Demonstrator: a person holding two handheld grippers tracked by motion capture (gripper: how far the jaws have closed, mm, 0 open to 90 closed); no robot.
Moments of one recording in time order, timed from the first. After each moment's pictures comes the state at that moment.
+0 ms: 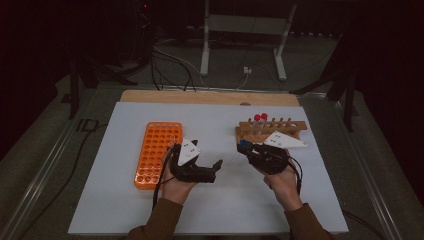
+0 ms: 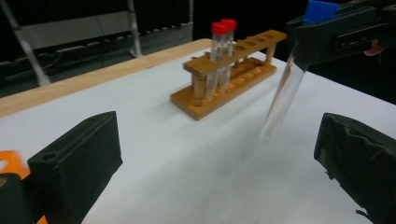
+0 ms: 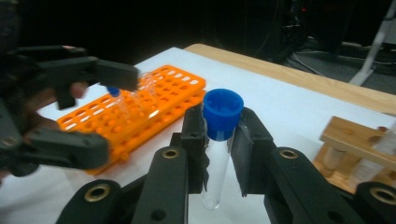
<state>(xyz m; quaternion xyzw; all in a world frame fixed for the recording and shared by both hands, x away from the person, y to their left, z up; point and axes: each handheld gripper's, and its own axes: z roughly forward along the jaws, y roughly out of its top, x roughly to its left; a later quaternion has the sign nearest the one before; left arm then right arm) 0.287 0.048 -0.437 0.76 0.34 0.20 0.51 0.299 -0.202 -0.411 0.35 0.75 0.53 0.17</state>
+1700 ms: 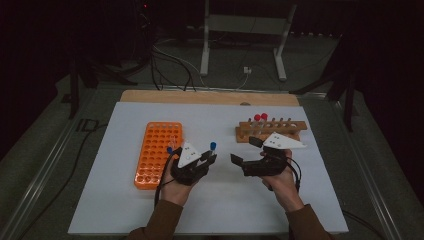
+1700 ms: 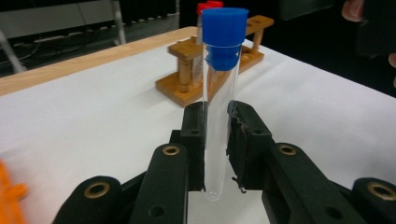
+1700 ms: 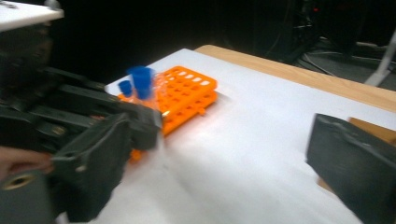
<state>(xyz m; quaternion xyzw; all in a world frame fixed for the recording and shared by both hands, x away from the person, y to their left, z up) 0.283 0.065 -0.446 0.77 0.34 0.19 0.51 0.299 -0.205 -0.413 0.34 0.75 0.54 0.15</state>
